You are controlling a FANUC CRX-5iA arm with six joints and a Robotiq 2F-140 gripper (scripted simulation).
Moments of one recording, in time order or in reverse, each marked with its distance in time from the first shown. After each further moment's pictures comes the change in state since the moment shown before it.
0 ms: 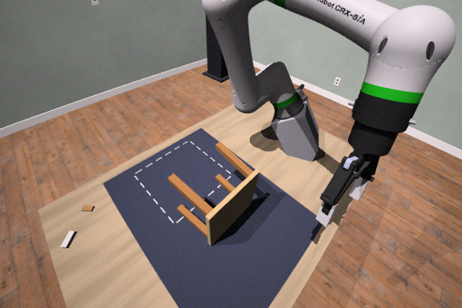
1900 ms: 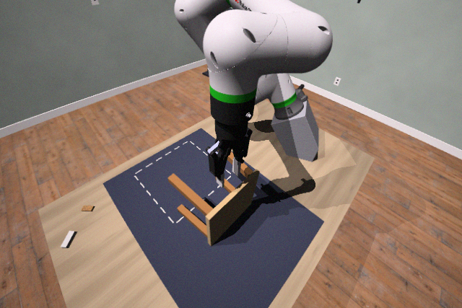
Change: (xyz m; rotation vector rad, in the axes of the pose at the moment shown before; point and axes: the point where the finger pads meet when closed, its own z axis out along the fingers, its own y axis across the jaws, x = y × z) arm -0.257 0.156 0.015 0.189 -0.212 -0.151
